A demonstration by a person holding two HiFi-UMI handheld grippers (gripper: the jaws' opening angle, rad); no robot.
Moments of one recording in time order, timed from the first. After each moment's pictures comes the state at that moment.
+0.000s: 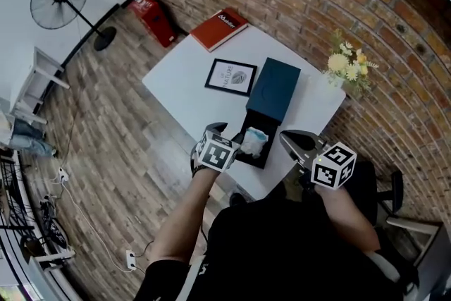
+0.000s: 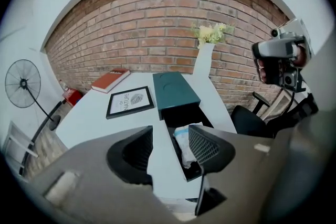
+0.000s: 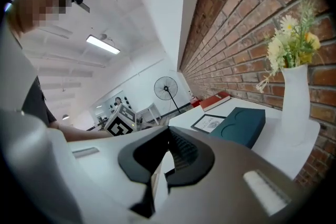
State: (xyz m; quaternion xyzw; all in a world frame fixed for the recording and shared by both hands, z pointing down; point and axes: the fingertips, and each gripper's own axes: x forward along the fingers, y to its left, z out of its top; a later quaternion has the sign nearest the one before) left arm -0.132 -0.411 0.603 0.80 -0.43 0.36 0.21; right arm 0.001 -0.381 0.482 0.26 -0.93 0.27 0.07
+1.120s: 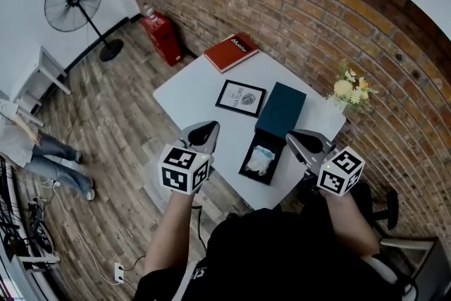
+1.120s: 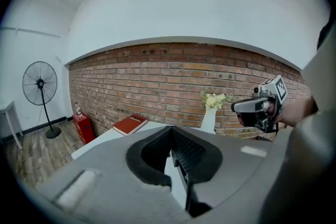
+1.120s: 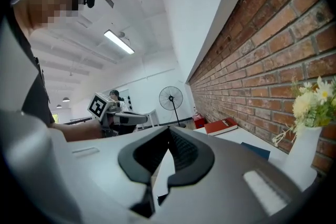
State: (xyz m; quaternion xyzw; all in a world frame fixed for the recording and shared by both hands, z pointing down) left arm -0.215 -0.404 0.412 0.84 -0.52 0.13 0.13; right arm -0.035 -0.393 0.395 0.26 -0.95 0.15 0.04
